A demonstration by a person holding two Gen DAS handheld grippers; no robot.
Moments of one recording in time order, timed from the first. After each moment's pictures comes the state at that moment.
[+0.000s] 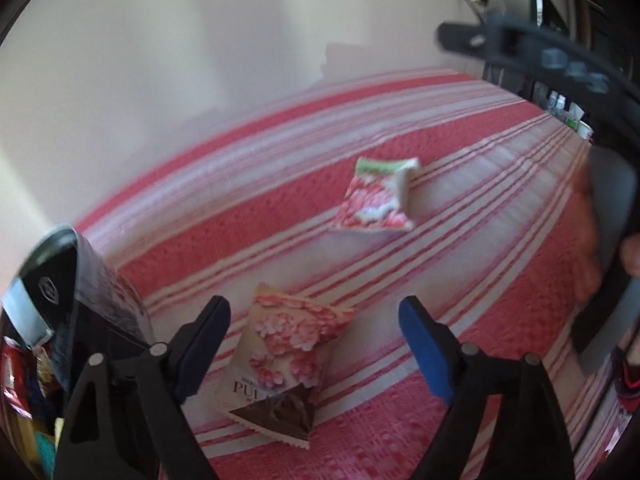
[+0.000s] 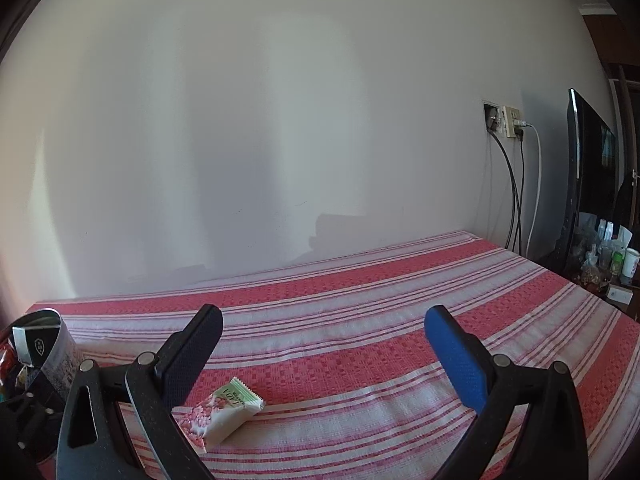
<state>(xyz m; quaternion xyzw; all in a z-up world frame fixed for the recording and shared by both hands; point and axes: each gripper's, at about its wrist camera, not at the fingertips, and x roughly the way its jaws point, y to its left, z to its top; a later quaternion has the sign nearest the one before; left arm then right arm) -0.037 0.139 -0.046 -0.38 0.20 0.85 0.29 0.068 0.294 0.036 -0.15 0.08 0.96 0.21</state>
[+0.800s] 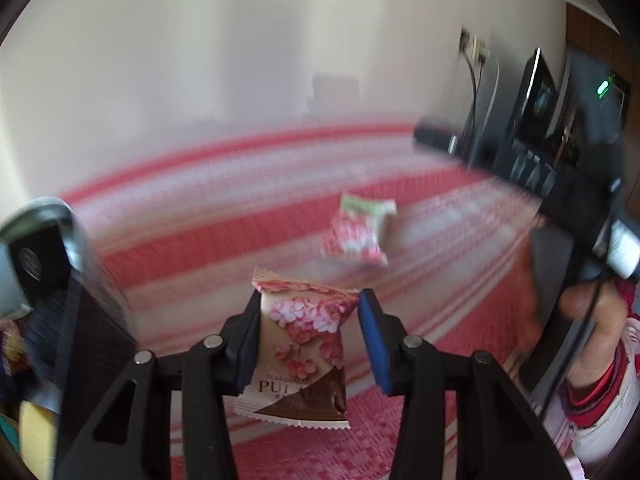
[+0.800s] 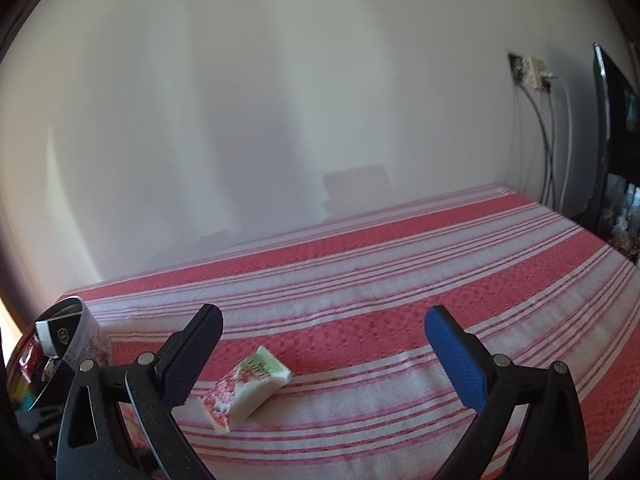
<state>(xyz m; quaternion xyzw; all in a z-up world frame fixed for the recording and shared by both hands) -0.038 0.106 -0.024 -0.35 0.09 0.86 0.35 0.049 0.318 0.017 -0.22 0.14 0.96 0.13</state>
